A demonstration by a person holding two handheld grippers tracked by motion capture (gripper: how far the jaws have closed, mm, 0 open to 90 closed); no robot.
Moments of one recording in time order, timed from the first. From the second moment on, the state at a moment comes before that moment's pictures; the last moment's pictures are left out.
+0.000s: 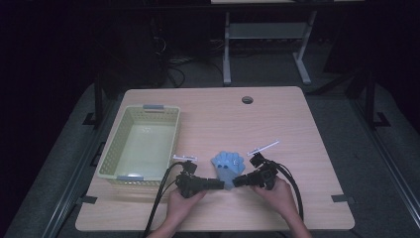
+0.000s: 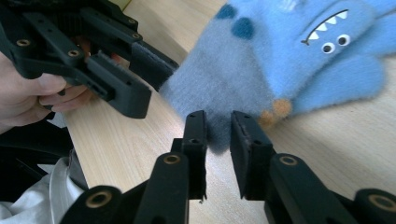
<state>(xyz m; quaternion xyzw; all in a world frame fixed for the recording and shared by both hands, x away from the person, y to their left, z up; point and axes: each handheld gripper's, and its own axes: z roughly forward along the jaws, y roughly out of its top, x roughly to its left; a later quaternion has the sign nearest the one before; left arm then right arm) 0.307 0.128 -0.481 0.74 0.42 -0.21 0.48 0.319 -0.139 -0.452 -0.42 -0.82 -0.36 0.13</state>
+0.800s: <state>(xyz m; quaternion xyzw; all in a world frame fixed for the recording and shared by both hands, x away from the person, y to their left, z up) 0.343 0.124 -0.478 0.69 0.52 -0.14 0.47 0.349 -0.149 -0.464 -0.51 -0.79 -0.34 0.07</state>
